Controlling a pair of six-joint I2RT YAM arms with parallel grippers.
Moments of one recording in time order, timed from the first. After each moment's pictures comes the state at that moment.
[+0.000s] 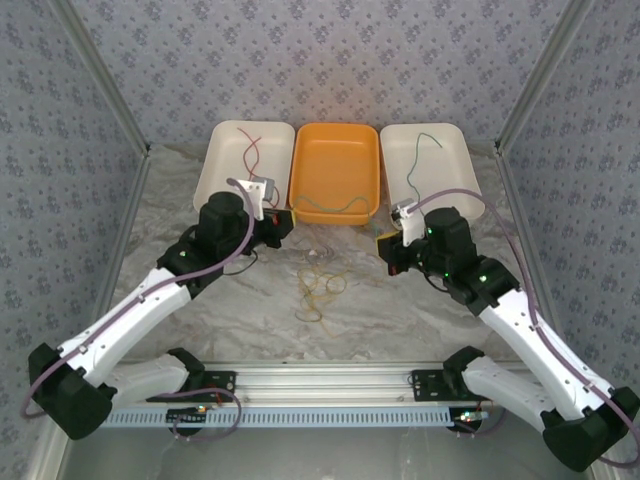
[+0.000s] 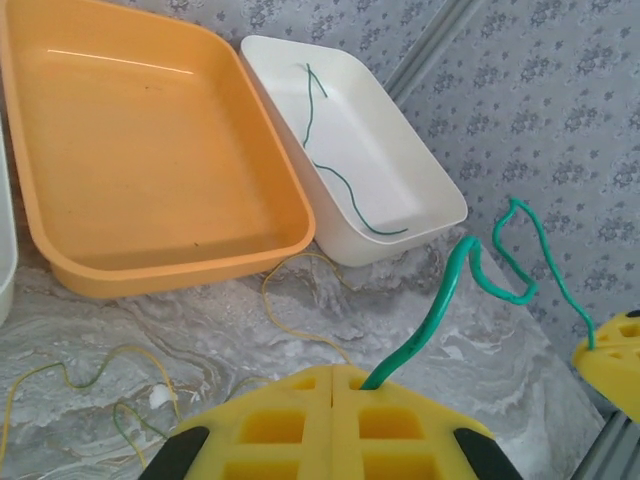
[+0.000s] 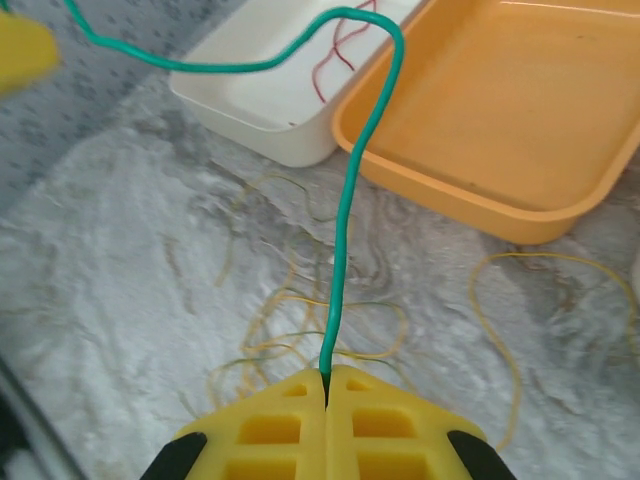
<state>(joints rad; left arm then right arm) -0.65 1.07 0.97 -0.26 0.14 -0.51 0.55 0.89 0.91 -0.57 -0.19 0.14</state>
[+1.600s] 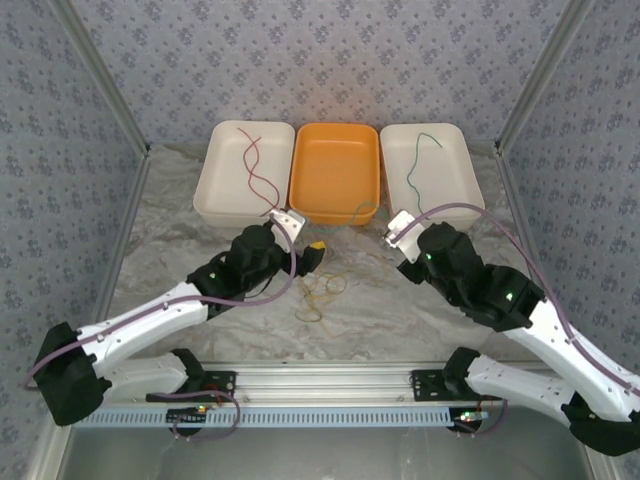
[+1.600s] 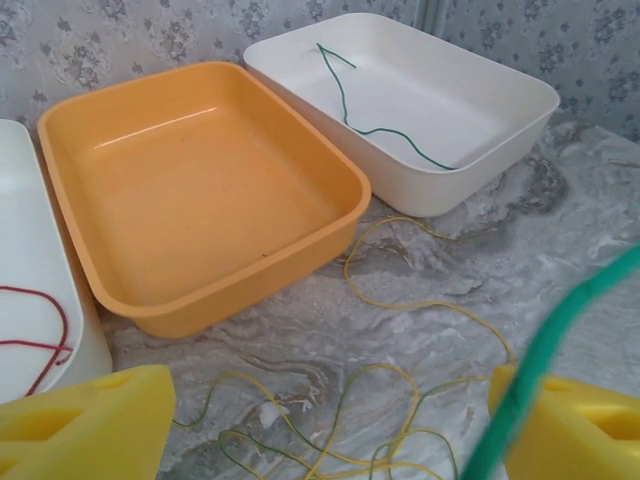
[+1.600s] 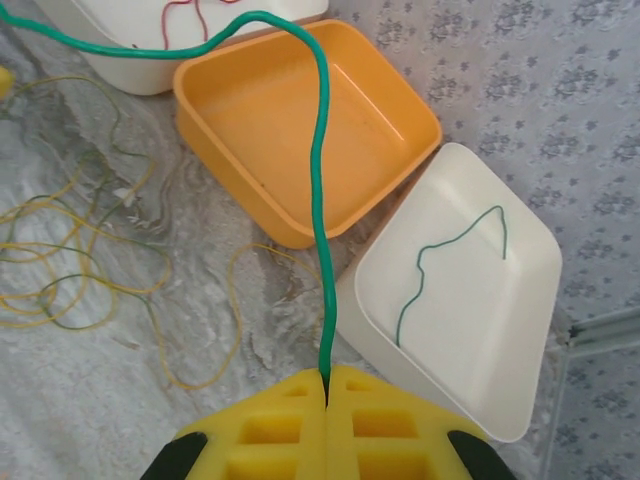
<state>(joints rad) -0.89 1.12 0.78 -0.02 -0.19 -0.09 0.87 0.84 1.13 -0.87 0.45 -0.29</state>
